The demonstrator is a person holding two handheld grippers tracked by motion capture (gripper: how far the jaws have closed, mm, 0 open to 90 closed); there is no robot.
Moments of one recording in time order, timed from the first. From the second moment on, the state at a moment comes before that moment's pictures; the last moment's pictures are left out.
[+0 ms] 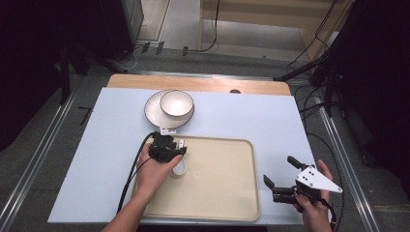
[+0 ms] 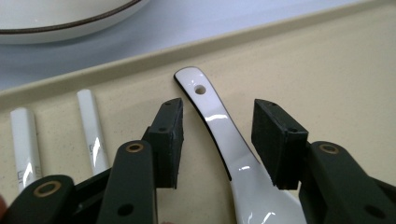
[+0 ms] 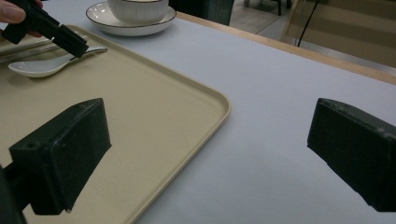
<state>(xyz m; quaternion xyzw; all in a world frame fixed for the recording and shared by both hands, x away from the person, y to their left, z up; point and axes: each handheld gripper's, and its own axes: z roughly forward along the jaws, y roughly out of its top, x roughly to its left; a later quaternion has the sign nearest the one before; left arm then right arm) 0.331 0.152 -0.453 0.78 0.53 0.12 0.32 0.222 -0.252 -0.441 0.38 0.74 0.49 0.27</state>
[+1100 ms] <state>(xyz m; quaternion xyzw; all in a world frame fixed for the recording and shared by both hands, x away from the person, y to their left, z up) 0.334 0.178 -0.451 0.76 0.55 0.09 0.34 0.224 -0.249 -0.441 0.38 0.74 0.49 0.27</state>
